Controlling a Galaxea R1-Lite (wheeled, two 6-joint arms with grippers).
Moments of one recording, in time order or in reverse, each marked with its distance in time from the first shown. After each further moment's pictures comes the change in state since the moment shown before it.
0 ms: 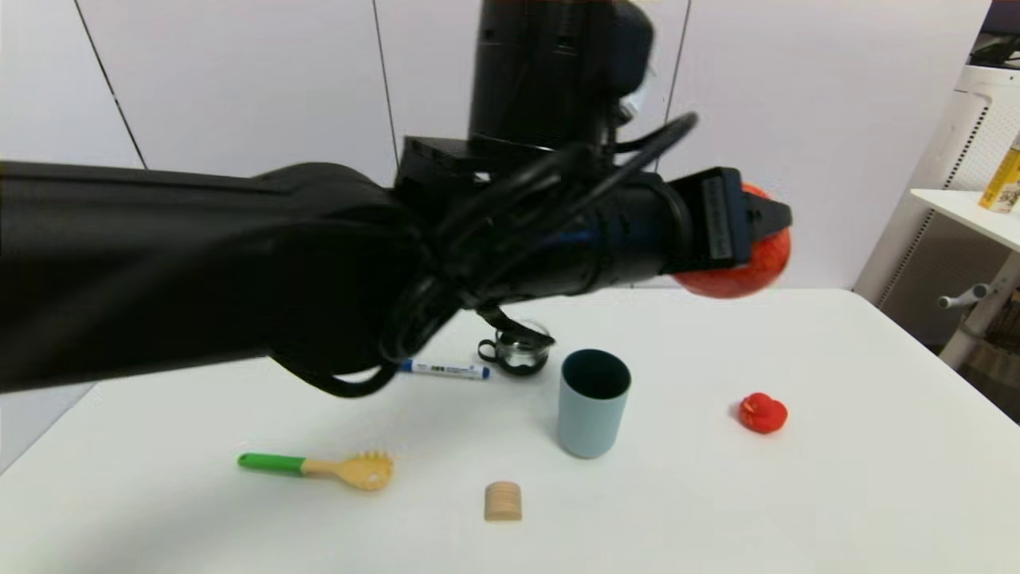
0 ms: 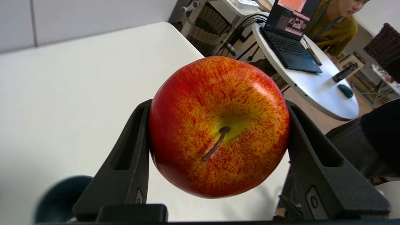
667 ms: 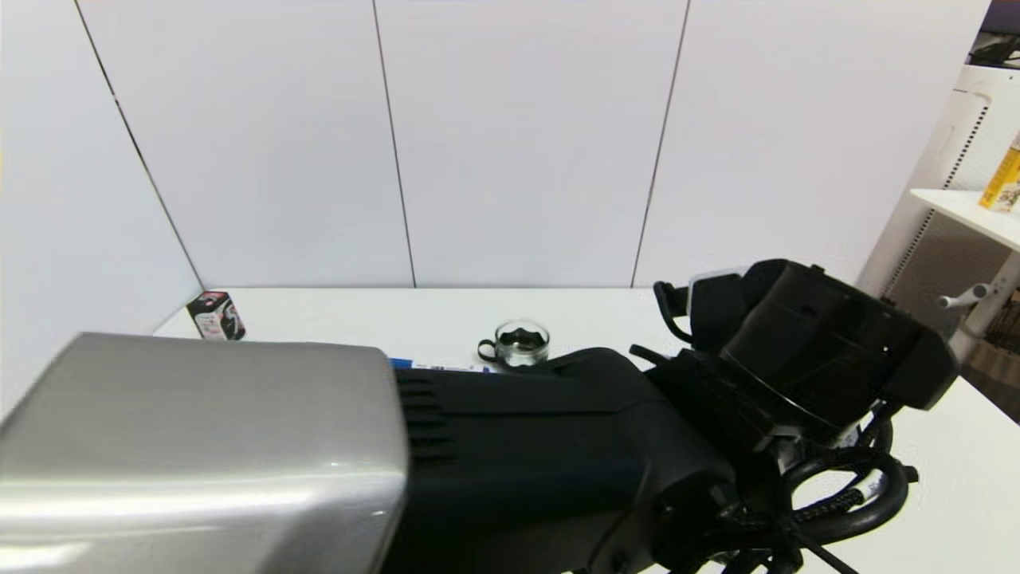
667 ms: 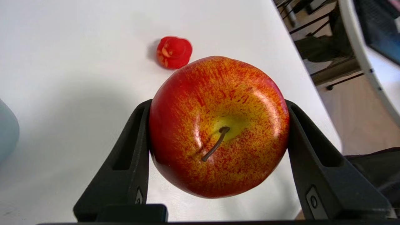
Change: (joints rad) left arm -0.195 0.287 -0.141 0.176 0.354 -0.223; right arm 0.000 0.000 0.000 0.000 0.000 0.000
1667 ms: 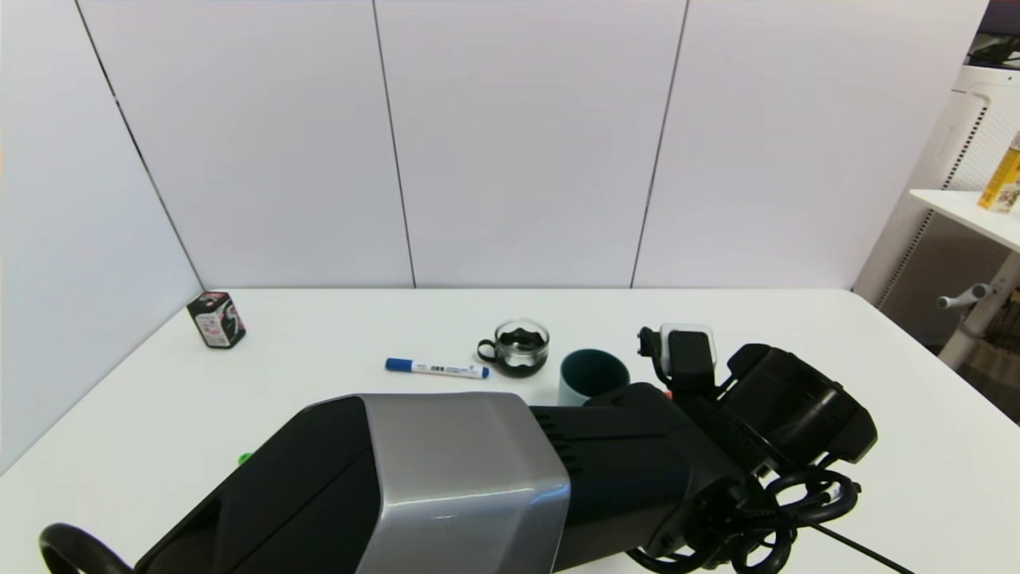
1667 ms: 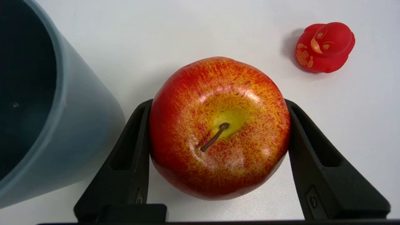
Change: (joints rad) left arm 0.039 0.210 -0.163 0.250 0.293 0.056; right arm 0.000 0.000 0.000 0.000 0.000 0.000
